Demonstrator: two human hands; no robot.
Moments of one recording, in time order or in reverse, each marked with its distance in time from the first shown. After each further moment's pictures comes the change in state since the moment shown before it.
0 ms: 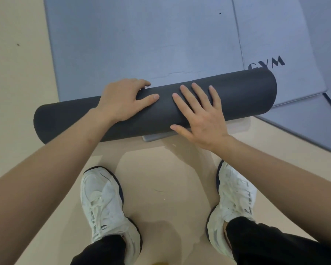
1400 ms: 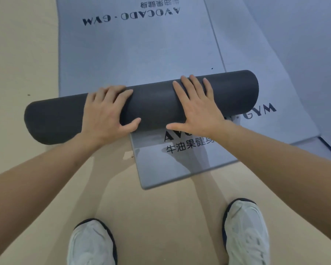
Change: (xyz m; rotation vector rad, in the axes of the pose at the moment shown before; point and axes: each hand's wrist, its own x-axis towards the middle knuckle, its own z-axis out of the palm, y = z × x) left_hand 0.039 -0.038 -0.035 0.324 0.526 0.145; right_hand 0.137 0.065 -0.007 -0.013 -0.186 0.052
